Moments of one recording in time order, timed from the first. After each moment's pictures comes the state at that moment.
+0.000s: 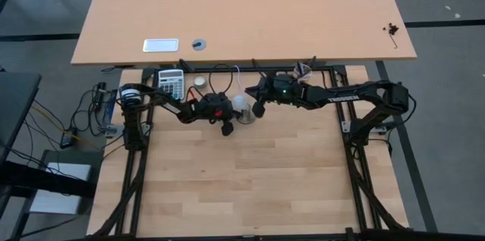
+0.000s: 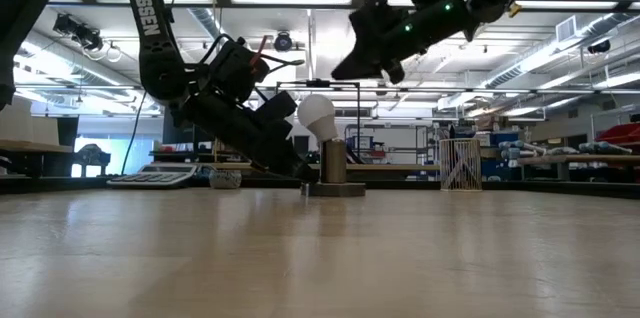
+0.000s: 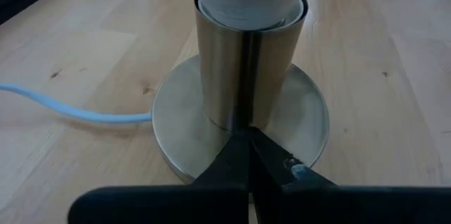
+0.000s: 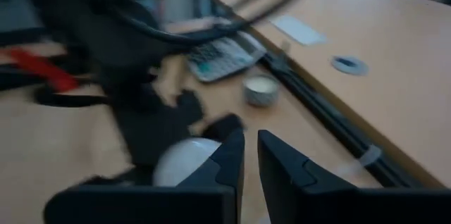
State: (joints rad) left arm 0.32 1.90 0.64 0.74 0.11 0.03; right arm -0.29 1.55 0.90 0.31 0.10 0.05
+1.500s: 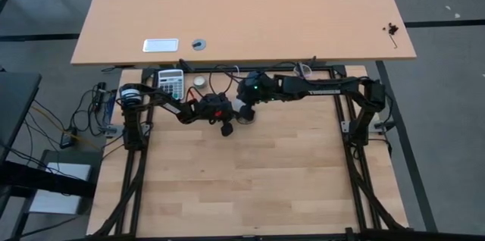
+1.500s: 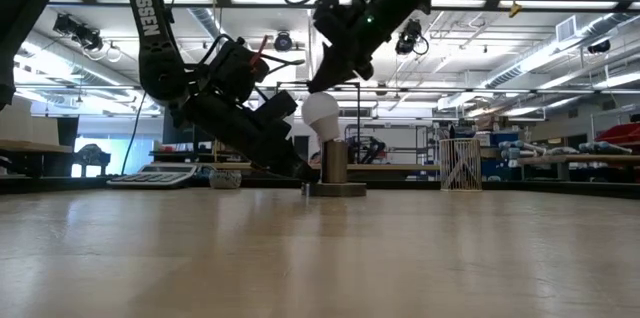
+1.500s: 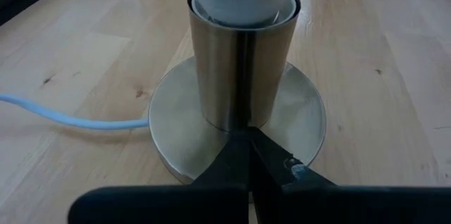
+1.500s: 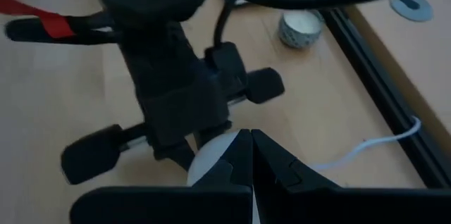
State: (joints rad) left arm 0.32 1.90 0.64 0.75 0.11 0.05; right arm -0.25 1.78 1.37 -0.32 0.07 -0.02
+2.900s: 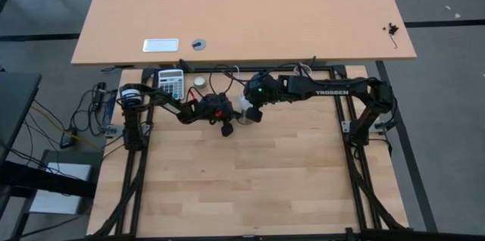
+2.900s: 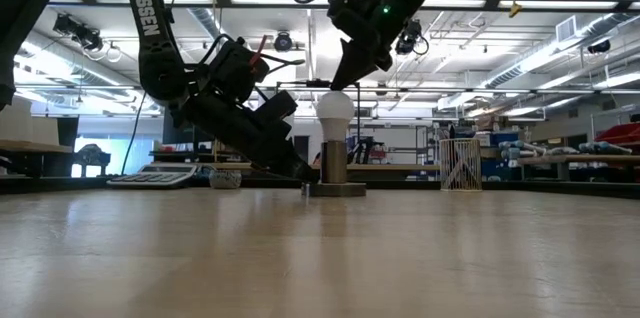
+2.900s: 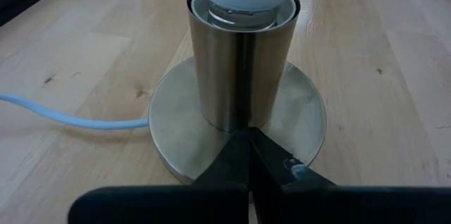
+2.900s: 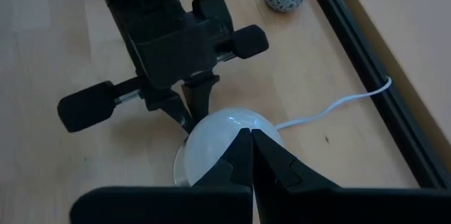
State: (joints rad) left arm 0.32 1.90 0.64 0.75 0.11 0.05; right arm -0.22 1.73 1.36 -0.49 0.14 0.00
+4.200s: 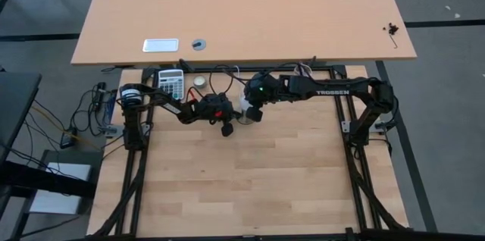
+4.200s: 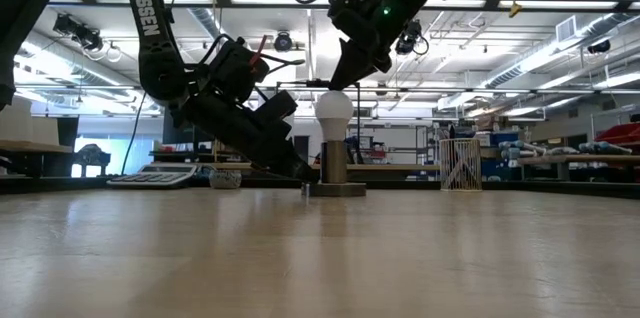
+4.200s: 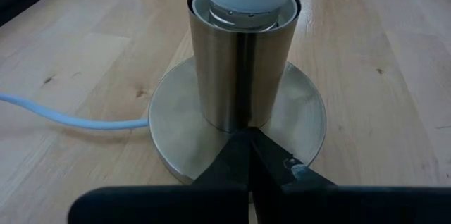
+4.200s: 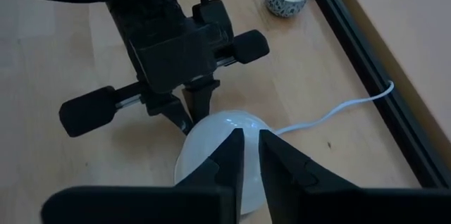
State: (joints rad) left arm 0.32 1.90 0.64 0.75 0.11 0.05; right arm -0.23 1.71 1.34 -0.45 0.12 0.00
